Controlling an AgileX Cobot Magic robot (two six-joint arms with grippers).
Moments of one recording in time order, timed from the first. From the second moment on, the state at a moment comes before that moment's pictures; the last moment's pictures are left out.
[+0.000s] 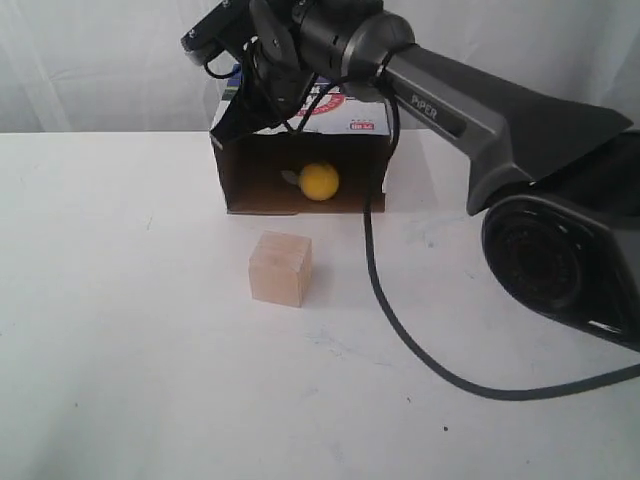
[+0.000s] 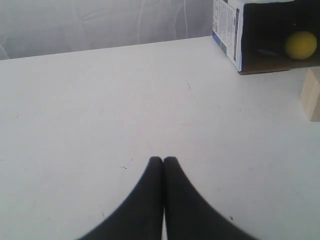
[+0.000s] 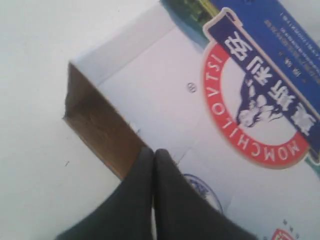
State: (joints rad) left arm 0.04 0.01 0.02 -0.09 0.27 0.13; right arm 0.65 2.37 -2.35 -0.27 0.89 -0.12
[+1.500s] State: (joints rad) left arm 0.04 0.01 0.02 -0.09 0.27 0.13; right arm 0.75 1.35 -0.69 -0.08 0.01 0.01
